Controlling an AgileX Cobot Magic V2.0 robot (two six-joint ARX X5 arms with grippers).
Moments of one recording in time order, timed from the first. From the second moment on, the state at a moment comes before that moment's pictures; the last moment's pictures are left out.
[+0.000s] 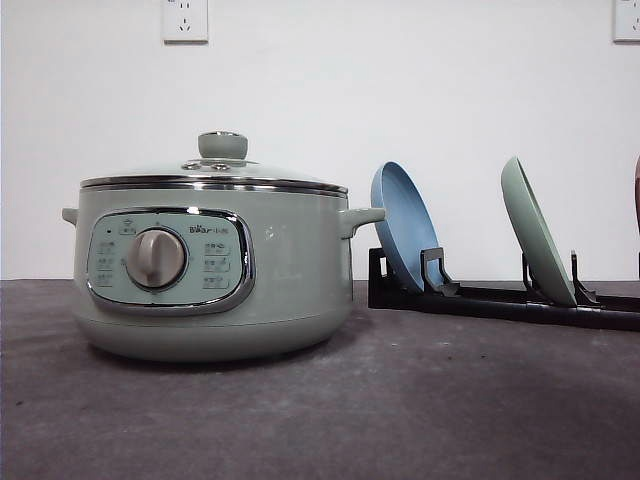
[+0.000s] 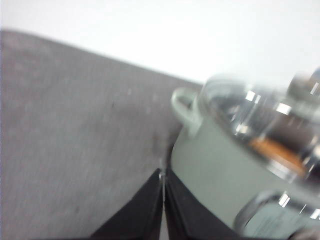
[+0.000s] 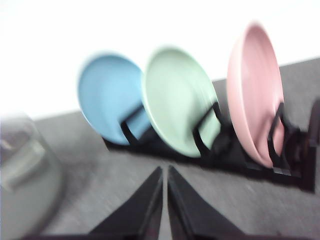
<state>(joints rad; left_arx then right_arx) -0.09 0.09 0.18 -0.20 0.01 -0.30 0.06 0.01 0.16 -0.20 -0.08 0.29</state>
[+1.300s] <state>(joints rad) -0.30 0.81 0.99 -0.57 0.48 -0.12 0.15 0.68 0.95 -0.67 -0.58 0.09</state>
